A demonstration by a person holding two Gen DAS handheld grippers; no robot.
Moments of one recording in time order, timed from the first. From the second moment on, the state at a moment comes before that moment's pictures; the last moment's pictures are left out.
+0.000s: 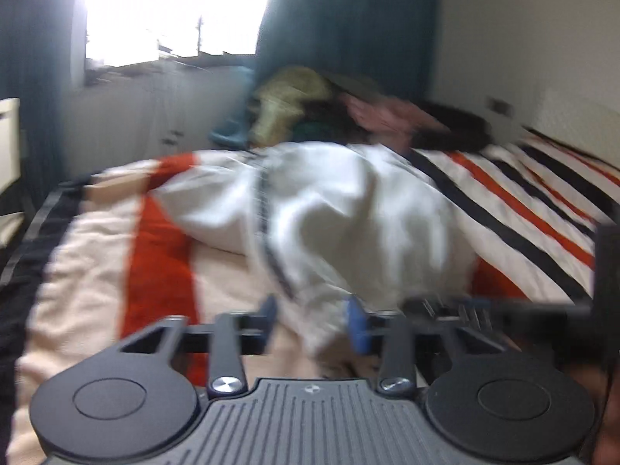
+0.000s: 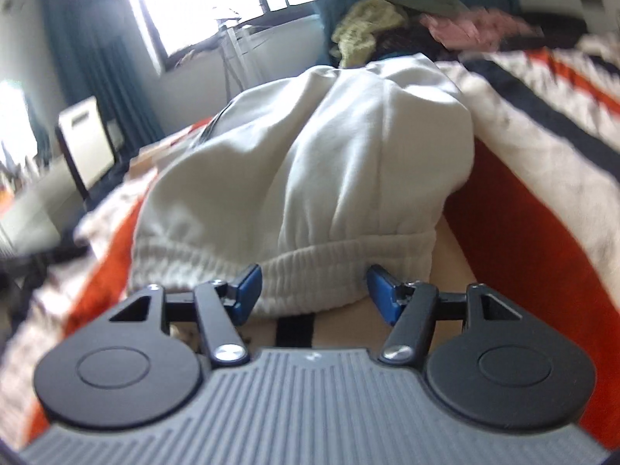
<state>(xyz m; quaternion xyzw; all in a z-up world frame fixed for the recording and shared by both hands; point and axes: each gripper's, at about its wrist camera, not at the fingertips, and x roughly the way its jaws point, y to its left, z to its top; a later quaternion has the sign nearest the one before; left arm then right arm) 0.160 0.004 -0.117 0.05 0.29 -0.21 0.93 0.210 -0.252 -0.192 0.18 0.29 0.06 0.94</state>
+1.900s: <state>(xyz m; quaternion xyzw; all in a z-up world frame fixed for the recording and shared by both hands) 0.147 -0.021 -0.050 -0.04 0.13 -0.14 0.98 0.213 -0.331 -0.173 0.36 0.12 0.05 0.92</state>
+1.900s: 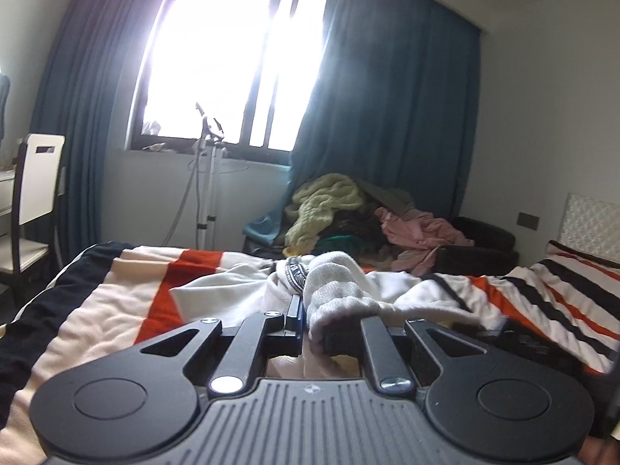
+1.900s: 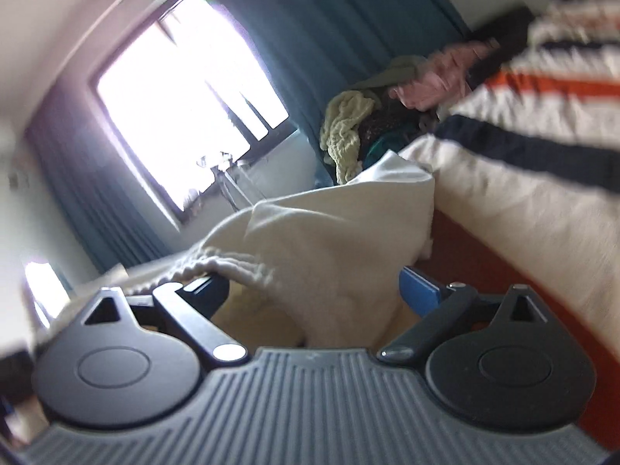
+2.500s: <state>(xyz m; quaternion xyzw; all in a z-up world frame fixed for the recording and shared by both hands) 0.154 0.038 -0.041 -0.14 0.11 -0.12 0.98 0.219 -0.362 -0.169 0.36 0.19 -0.04 0.91</state>
